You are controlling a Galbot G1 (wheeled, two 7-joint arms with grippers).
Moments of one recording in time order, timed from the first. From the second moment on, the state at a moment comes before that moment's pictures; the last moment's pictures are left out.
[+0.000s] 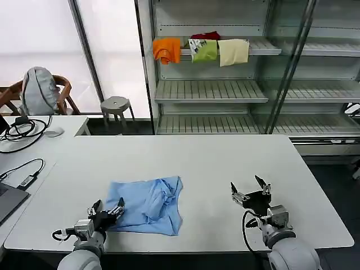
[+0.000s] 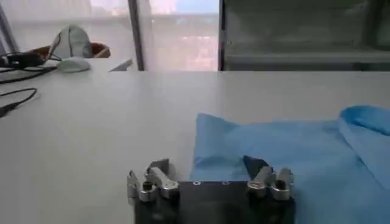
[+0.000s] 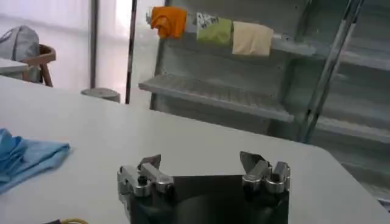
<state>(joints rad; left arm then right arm) 1.40 -1.08 -0.39 -2.02 -0.56 0.46 -0.43 -1.35 1.15 0.46 2.19 0.22 -0.54 0.09</state>
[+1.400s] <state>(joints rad) 1.64 -0.74 -1.16 -2.08 -0.44 0.56 -0.02 -1.32 1.16 0.44 2.16 0.23 -0.52 0.07</state>
